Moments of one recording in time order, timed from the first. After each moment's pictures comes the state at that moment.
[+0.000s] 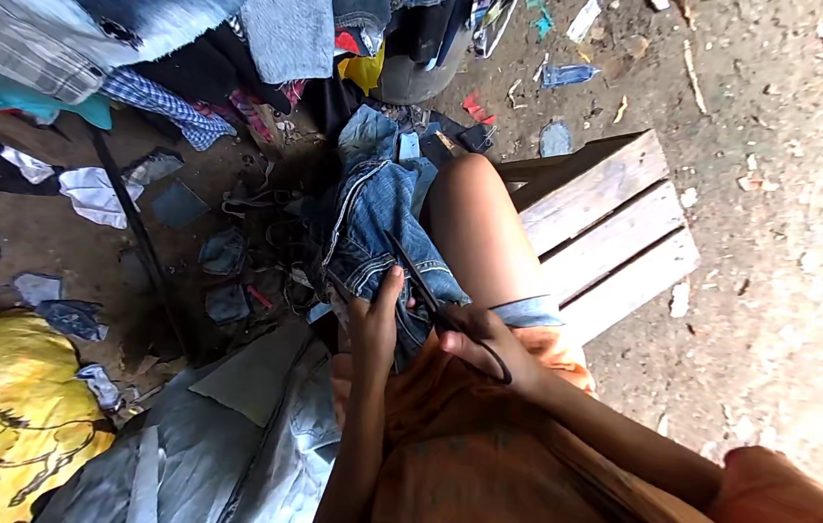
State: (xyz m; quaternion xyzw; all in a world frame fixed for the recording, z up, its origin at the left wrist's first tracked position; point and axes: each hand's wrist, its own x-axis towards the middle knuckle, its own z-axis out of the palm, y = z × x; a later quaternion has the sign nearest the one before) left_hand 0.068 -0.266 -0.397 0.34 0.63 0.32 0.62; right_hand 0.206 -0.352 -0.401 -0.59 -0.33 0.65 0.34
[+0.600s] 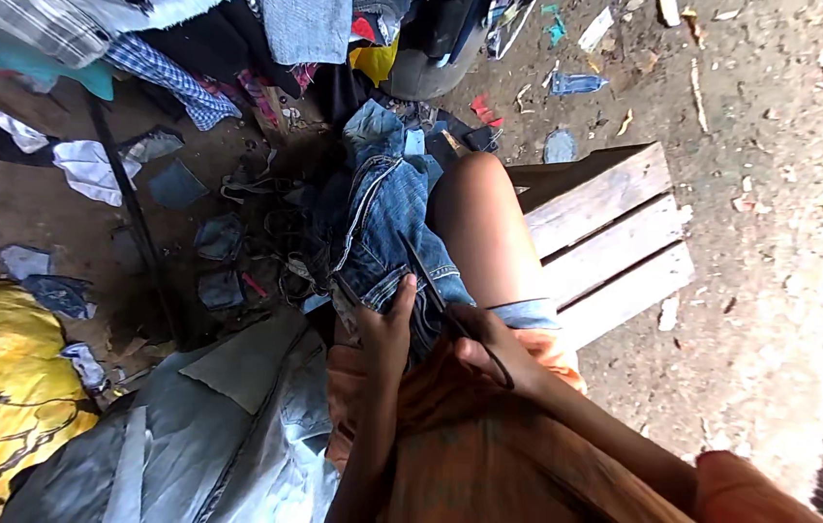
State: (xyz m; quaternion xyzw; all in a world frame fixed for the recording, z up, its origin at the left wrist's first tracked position) left_hand 0.077 -0.292 -0.408 0.36 0.64 0.39 0.56; right_hand 0.214 -0.358 -0.403 -0.60 -0.36 0.64 0.32
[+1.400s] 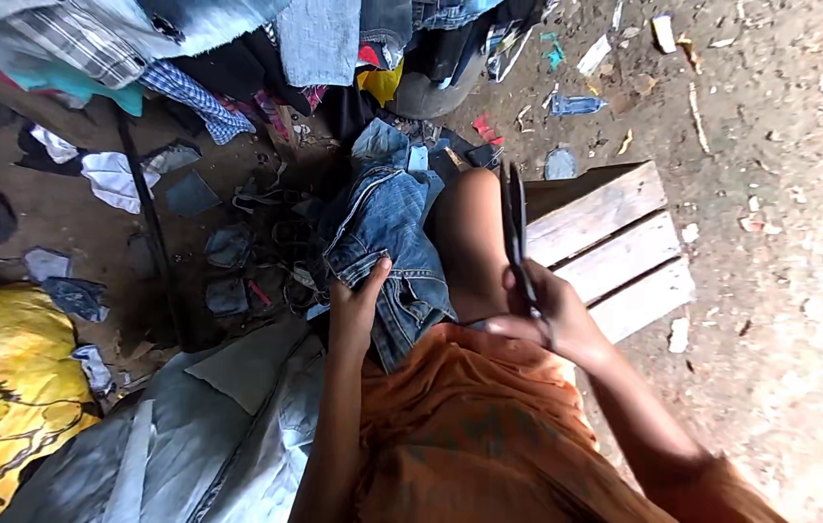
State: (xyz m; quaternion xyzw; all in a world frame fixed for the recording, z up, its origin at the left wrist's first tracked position) left_hand 0.054 -0.251 -0.399 0.37 0.62 0.35 0.59; right_hand 0.281 -0.342 -0.384 -0.66 -0.47 0.47 0.35
